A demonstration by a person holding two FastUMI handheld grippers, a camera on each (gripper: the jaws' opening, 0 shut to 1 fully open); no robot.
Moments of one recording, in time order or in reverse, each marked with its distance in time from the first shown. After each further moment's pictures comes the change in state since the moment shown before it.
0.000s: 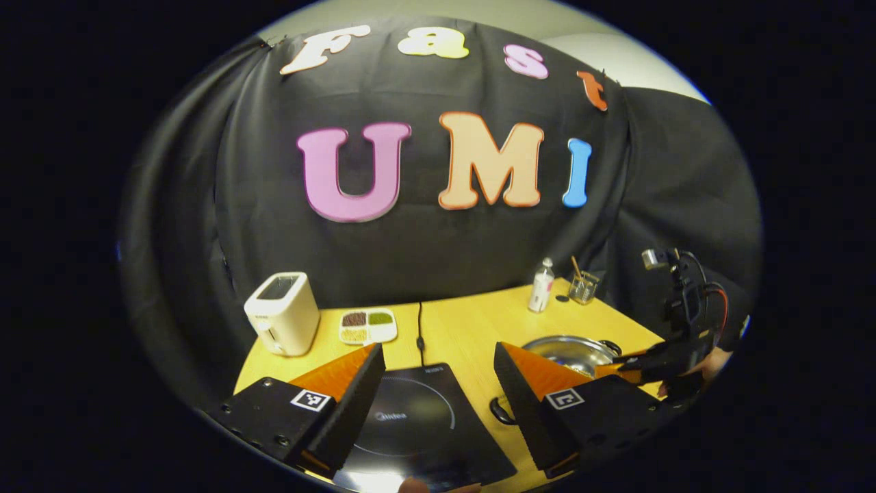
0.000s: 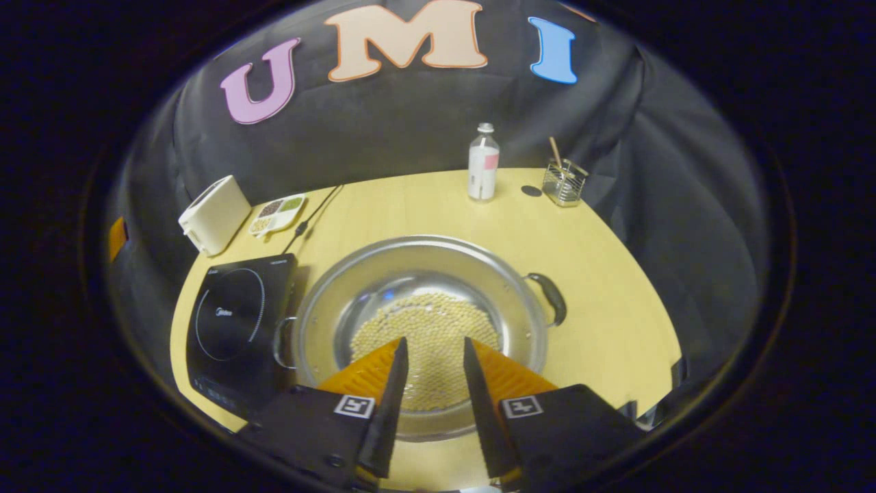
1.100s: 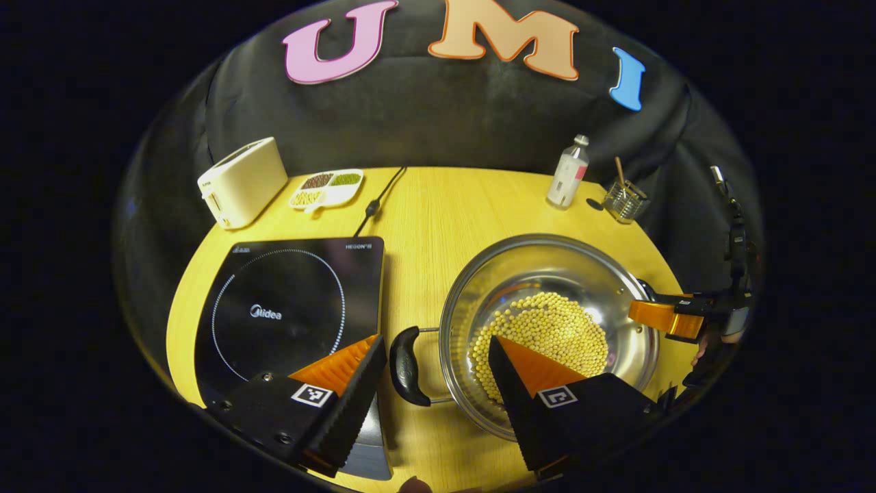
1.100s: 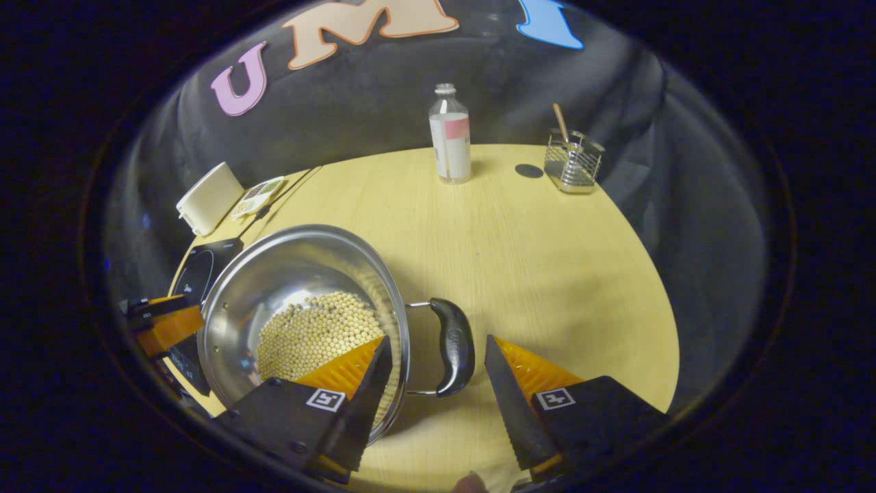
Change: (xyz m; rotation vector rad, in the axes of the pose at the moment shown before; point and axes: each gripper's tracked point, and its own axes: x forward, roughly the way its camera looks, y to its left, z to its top) left arm 0.095 -0.085 -0.169 -0.143 0.488 0.169; right arm 0.103 -0.095 -0.009 -0.018 0.122 0.166
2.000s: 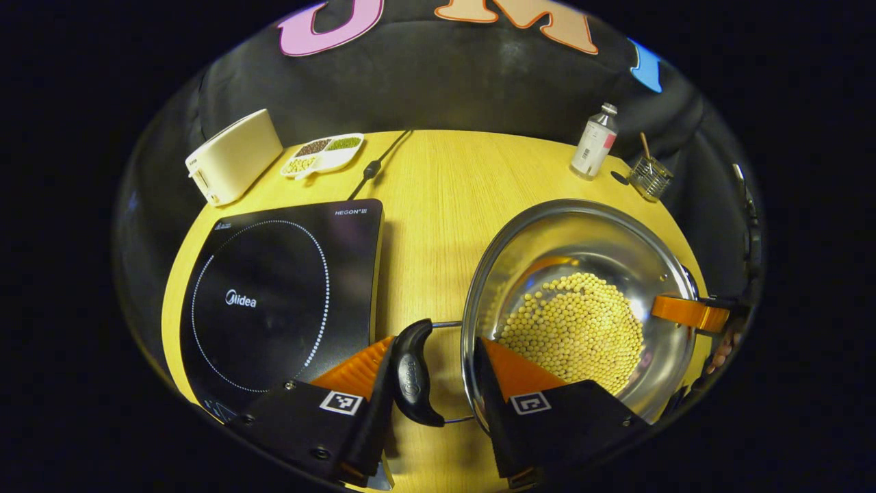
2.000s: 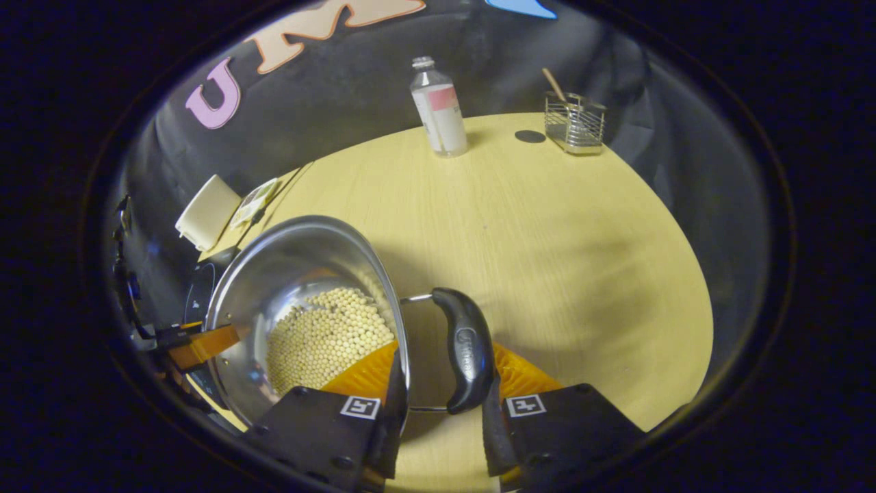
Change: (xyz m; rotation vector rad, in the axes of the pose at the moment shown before) left arm 0.032 0.010 -0.021 -0.019 0.124 0.001; right arm 0.016 0.008 -0.014 0.088 0.083 0.031
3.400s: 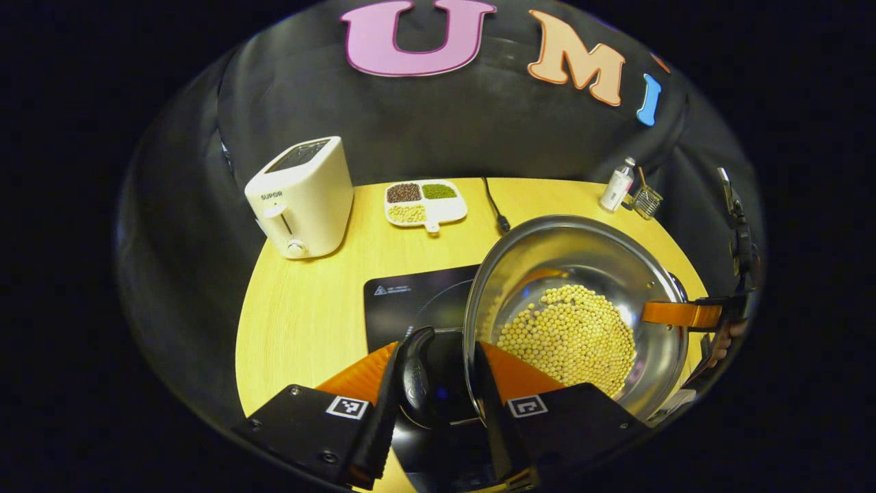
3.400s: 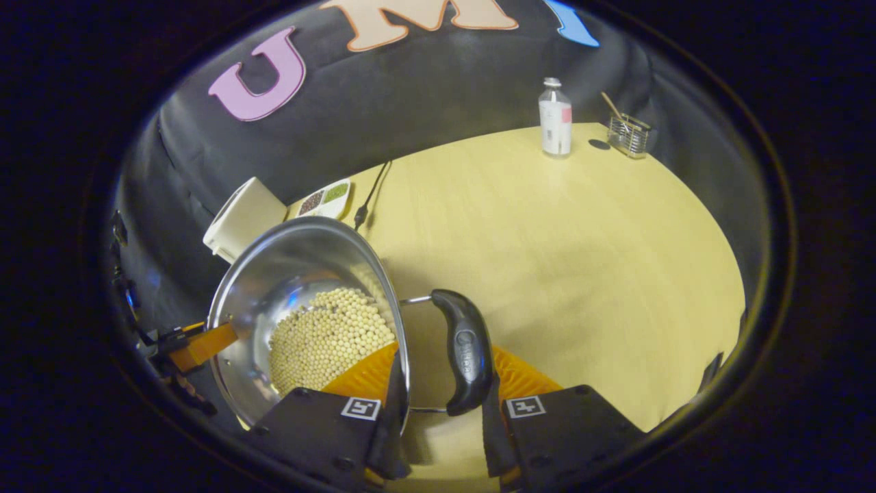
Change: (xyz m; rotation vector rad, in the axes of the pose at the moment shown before) left arm -0.055 0.266 0.067 0.123 -0.123 -0.107; right arm -0.032 0.288 -0.034 0.120 -0.038 -0.042
